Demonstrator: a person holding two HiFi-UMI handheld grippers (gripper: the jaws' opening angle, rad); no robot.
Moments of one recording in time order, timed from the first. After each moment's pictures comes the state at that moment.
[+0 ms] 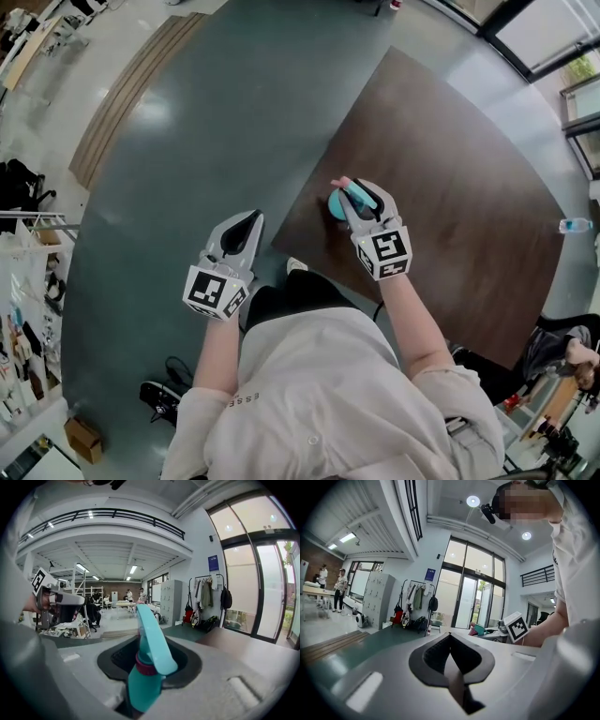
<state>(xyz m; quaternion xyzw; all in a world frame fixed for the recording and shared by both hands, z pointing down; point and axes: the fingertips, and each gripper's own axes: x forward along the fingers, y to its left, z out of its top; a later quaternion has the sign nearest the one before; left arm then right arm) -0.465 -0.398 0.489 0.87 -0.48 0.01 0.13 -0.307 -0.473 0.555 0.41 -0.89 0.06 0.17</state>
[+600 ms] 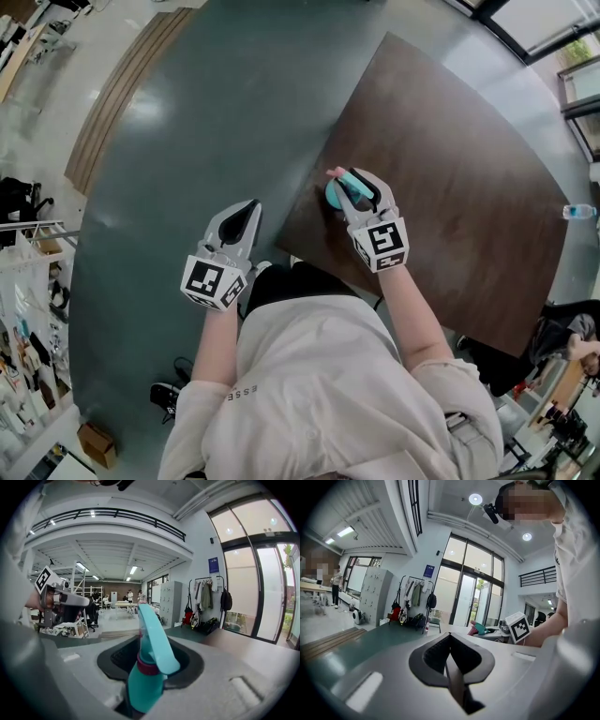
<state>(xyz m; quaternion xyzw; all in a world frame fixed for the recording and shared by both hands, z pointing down) -0.475 -0.423 0.515 0.88 -0.46 0.02 0.15 -0.322 -0.486 0.569 0.42 -0.89 0.05 0.16</state>
